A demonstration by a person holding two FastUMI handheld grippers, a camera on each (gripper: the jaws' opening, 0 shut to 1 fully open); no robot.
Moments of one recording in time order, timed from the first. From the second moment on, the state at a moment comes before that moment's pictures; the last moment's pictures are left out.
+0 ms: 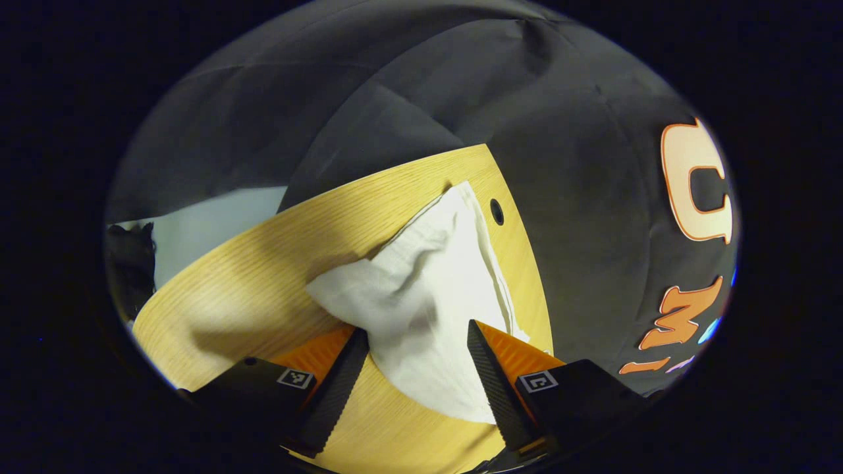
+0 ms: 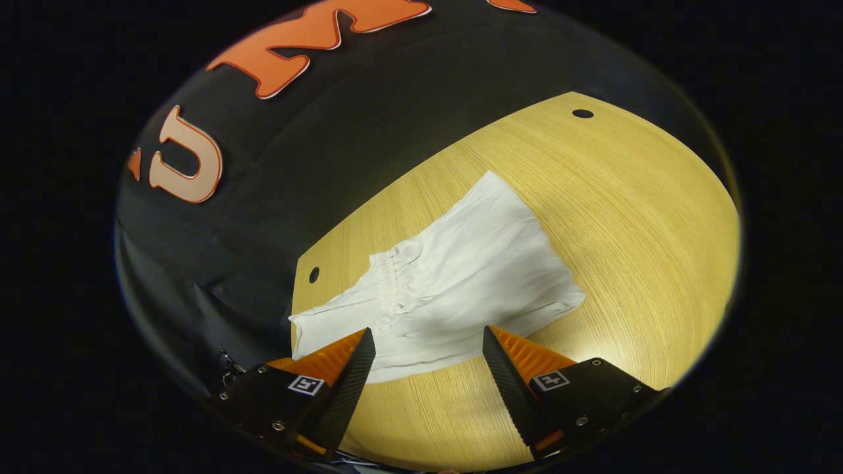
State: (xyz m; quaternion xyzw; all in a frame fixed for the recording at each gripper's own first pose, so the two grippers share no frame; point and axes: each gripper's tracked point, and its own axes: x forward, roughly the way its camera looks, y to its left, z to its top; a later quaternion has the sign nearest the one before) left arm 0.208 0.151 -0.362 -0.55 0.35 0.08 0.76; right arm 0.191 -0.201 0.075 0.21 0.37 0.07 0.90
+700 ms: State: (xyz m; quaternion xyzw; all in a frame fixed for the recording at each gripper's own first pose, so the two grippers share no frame) left arm 0.232 0.140 -0.318 -0.46 0.37 0.07 0.81; right arm 0.184 -0.246 0.088 0.20 0.35 0.04 0.91
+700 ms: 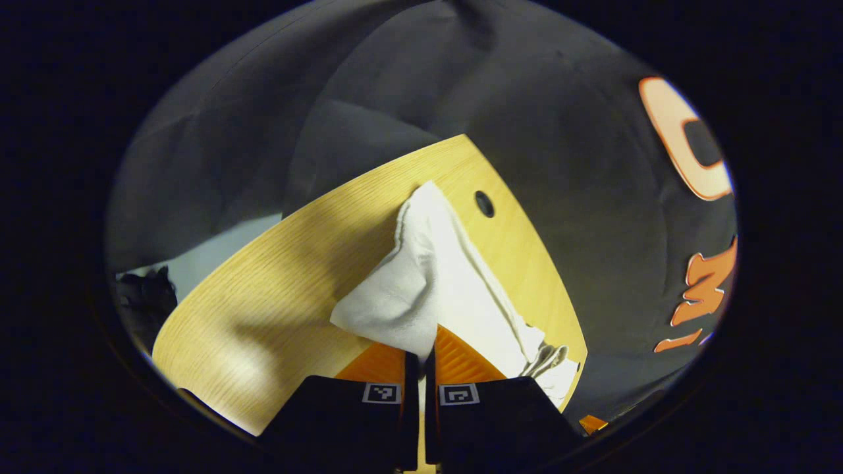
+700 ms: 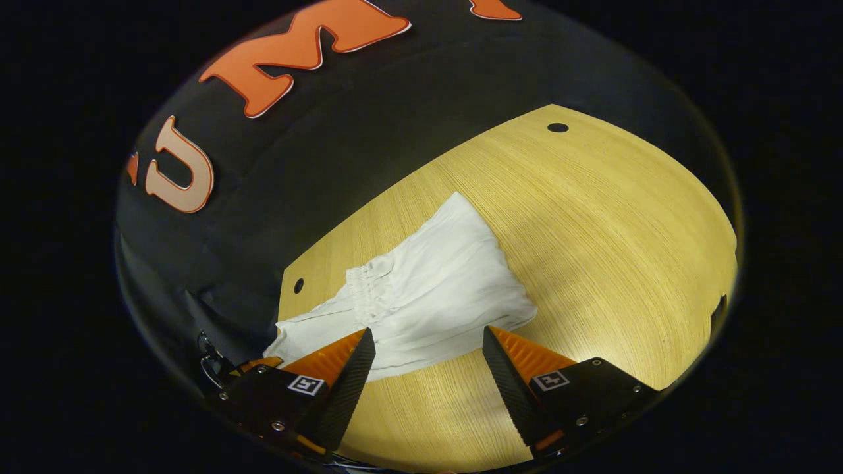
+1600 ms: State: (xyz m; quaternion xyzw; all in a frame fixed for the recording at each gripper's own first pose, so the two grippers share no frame) left arm 0.276 -0.109 -0.131 -0.27 0.32 -0.11 0.90; right arm 0.153 -0.363 0.131 0.14 0.28 0.06 0.95
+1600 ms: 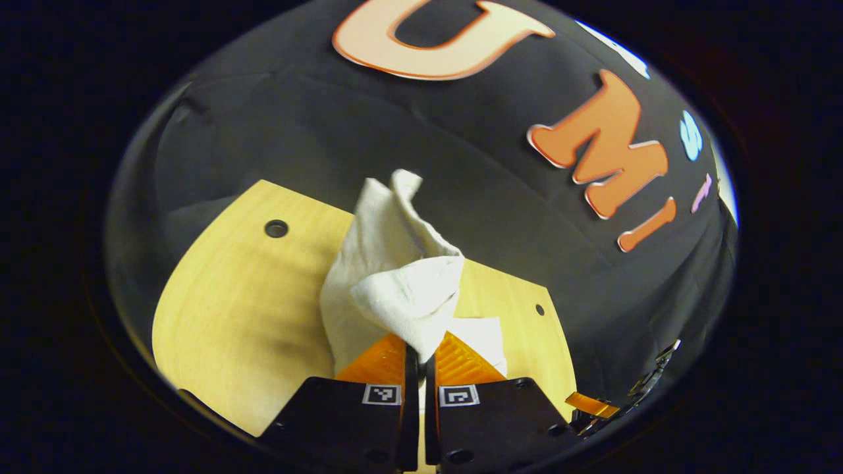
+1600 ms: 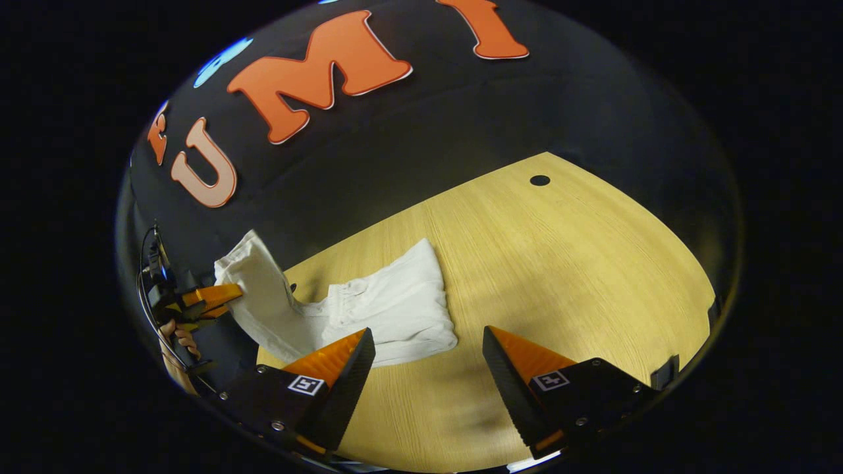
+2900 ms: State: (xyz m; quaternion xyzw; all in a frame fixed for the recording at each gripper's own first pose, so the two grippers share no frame) left arm 0.235 -0.338 -0.169 -0.16 0.38 -0.19 0.89; right arm 0.141 -0.457 0.132 0.17 0.28 0.06 0.94
